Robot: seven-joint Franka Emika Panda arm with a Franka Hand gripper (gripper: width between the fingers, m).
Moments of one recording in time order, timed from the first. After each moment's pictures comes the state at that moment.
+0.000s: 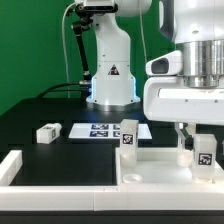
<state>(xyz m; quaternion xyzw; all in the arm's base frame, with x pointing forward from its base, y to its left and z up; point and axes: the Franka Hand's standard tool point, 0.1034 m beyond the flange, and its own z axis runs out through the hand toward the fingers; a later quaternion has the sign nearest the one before) 0.629 0.120 0.078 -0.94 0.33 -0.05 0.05</state>
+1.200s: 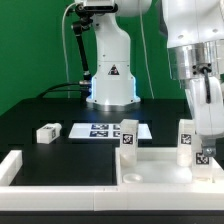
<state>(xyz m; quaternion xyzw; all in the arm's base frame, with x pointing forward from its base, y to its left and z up) 0.627 0.124 0.077 -0.64 0.76 0.02 0.09</state>
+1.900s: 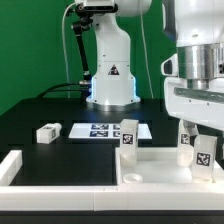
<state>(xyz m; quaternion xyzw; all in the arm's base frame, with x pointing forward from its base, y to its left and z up) 0.624 0.127 0.075 -0.86 0.51 -0.02 0.06</state>
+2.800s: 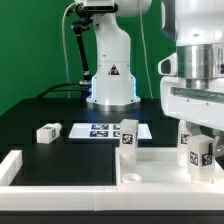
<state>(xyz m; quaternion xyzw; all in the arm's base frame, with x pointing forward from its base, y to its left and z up) 0.623 0.123 0.075 -0.80 0.59 -0.01 0.06</state>
